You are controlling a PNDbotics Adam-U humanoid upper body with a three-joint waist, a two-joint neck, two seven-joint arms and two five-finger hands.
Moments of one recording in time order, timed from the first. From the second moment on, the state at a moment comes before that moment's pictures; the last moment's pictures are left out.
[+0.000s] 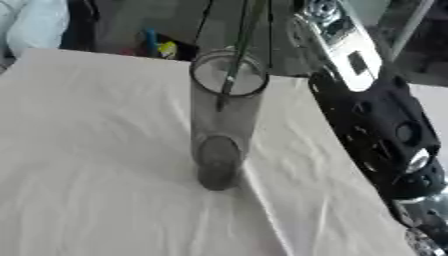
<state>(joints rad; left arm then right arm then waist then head) -0.52 0.48 0.02 -1.98 0.26 -0.31 0.16 -1.15 -0.36 0.19 -1.42 -0.15 0.35 -0.49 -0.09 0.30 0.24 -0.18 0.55</state>
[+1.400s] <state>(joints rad) -0.52 0.48 0.02 -1.98 0.26 -0.31 0.16 -1.12 -0.44 0.23 -1.43 0.21 0.34 -0.29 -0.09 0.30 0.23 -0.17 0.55</state>
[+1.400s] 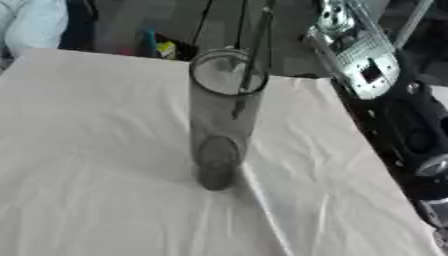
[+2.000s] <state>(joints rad) -0.52 0.48 0.02 -1.98 0.26 -0.31 0.16 -1.12 -0.44 0.25 -1.43 0.35 0.31 -0.20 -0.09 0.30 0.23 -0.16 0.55</state>
